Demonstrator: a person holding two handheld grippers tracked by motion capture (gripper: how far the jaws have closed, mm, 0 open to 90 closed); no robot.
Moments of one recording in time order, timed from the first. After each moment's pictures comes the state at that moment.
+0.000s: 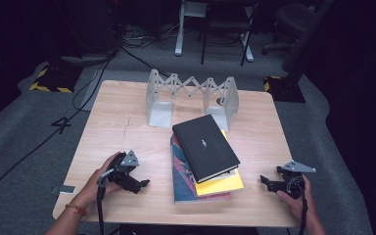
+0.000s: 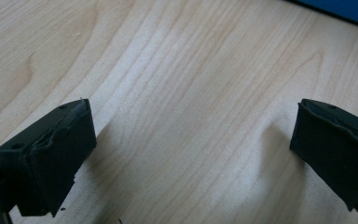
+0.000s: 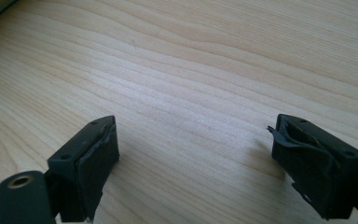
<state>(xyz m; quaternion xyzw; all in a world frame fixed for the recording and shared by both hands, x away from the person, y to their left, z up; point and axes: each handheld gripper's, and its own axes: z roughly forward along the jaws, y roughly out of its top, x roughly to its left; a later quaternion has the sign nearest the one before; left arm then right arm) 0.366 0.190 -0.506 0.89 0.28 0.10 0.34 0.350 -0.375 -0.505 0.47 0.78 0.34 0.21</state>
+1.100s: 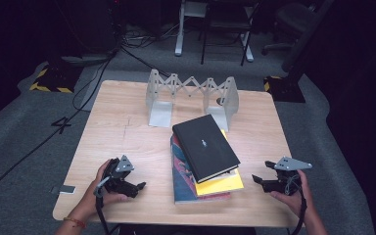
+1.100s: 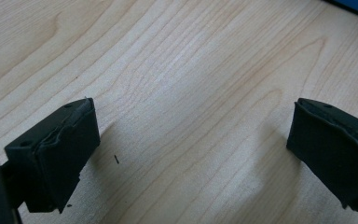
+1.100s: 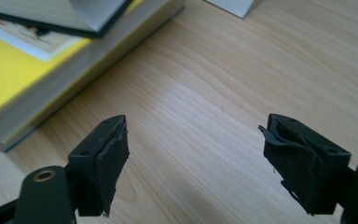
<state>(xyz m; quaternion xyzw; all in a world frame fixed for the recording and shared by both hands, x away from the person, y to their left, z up) 0.339 0.199 -0.506 0.87 0.34 0.12 0.34 0.341 -0.335 -0.455 0.35 0.84 0.38 0.19</state>
